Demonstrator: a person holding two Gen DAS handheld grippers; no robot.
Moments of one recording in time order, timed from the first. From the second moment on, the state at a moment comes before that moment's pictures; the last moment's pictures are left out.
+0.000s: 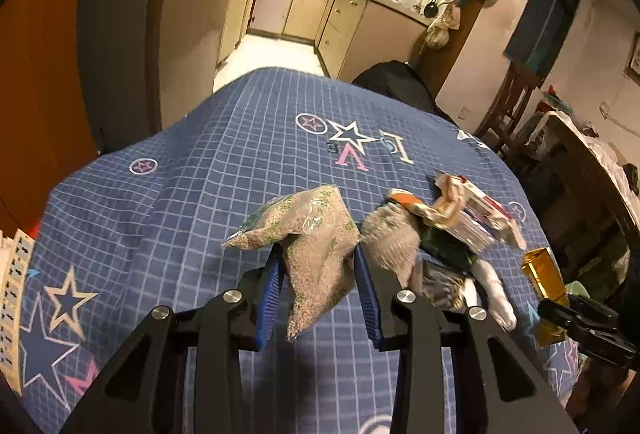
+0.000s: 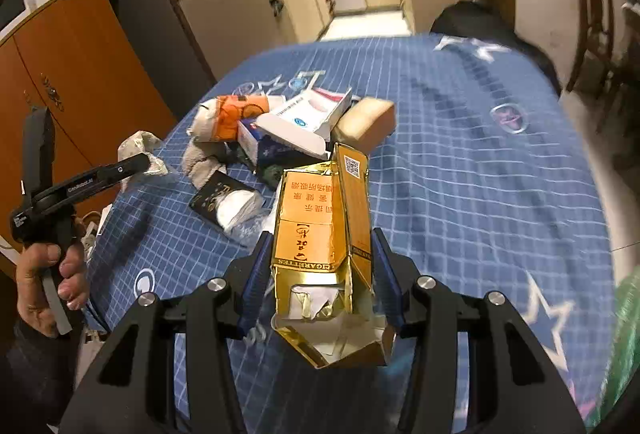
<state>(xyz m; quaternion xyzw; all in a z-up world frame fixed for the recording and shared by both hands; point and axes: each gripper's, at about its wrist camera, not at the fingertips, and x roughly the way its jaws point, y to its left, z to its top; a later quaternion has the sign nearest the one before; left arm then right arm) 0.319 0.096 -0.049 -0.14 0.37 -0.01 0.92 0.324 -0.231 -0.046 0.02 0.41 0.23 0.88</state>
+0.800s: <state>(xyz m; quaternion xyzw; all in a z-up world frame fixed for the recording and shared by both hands) 0.196 -0.022 0.031 -0.03 0.29 -0.07 0.95 0.214 -0.249 0.026 0.00 0.21 0.14 0.97</state>
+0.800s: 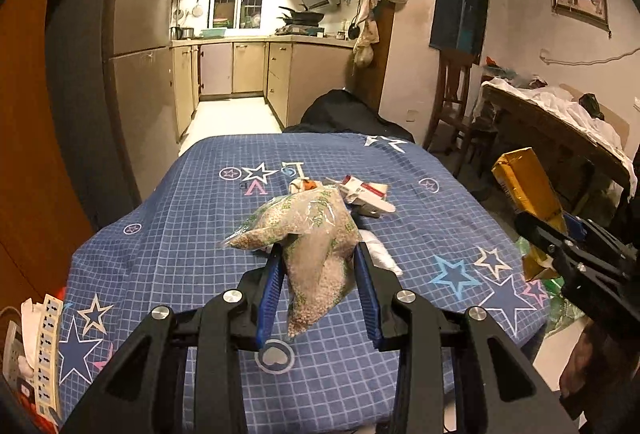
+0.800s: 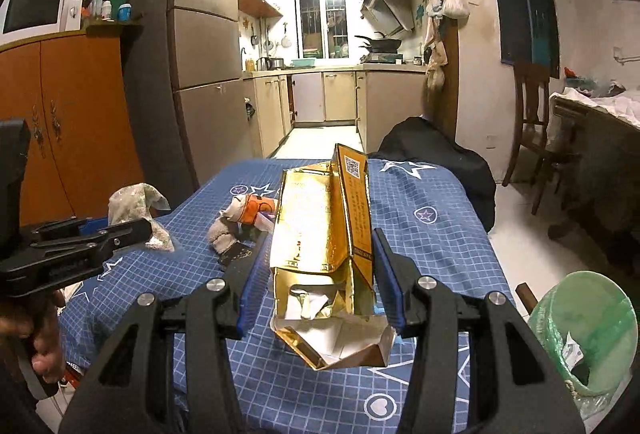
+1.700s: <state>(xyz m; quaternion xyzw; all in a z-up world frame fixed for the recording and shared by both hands) 0.203 -0.154 0.082 0.00 0.25 -0.19 0.95 0.183 -0.356 0.060 0.00 0.19 0.05 0.98</state>
